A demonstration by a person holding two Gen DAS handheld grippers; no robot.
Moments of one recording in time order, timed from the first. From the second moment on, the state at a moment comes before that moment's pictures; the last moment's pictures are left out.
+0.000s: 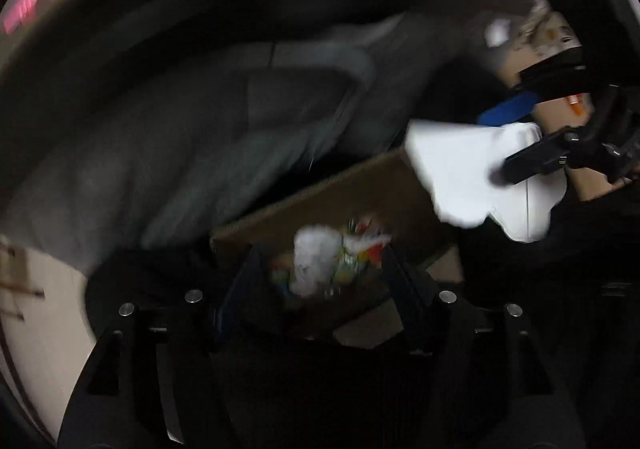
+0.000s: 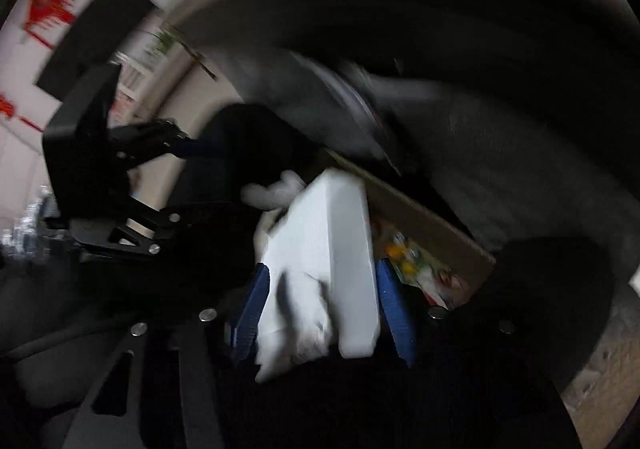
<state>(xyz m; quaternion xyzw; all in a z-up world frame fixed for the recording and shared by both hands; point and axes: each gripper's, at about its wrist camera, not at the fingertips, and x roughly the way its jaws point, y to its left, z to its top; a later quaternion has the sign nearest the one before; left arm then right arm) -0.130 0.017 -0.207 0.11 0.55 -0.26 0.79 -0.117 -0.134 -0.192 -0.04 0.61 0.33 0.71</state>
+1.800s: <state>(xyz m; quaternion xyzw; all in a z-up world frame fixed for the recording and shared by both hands) 0.049 0.068 -0.056 -0.02 0.38 -0.12 0.92 0.023 -0.176 -0.016 0.10 0.40 0.29 0.86</state>
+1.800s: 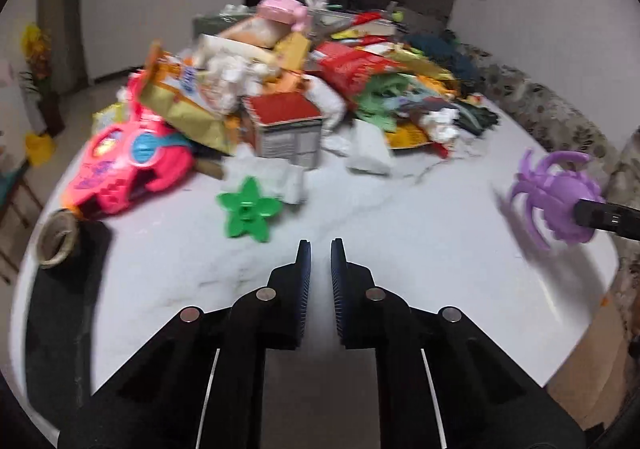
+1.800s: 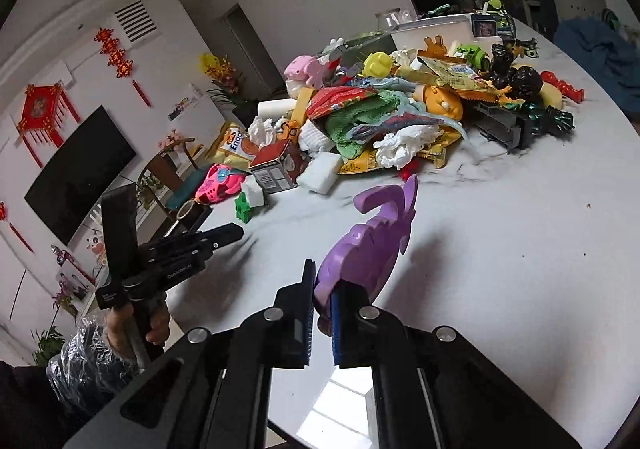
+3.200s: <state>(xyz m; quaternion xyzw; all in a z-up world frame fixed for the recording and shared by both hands) -0.126 0.010 -0.215 0.13 0.58 -0.20 0.78 -0.113 -0.132 -0.187 0.04 0.65 0.35 0.68</state>
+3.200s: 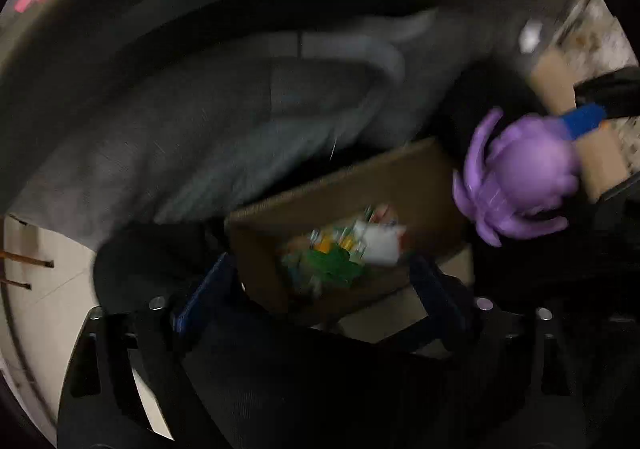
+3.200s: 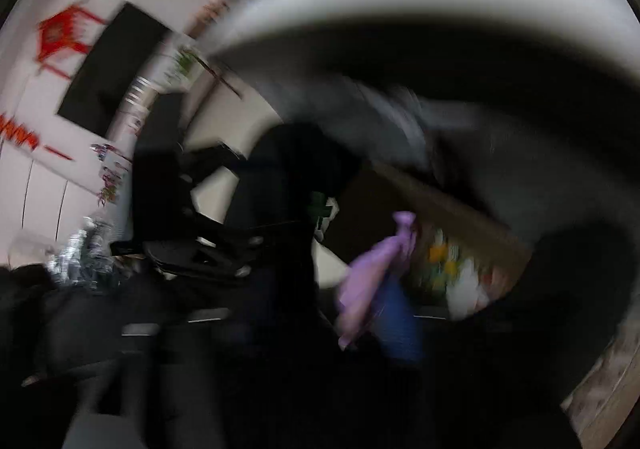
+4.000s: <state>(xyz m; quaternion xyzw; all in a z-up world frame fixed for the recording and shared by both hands) -0.024 0.078 -0.024 -0.09 0.38 -0.16 0.91 0.189 -0.132 -0.035 0.01 0.45 0.15 0.88</state>
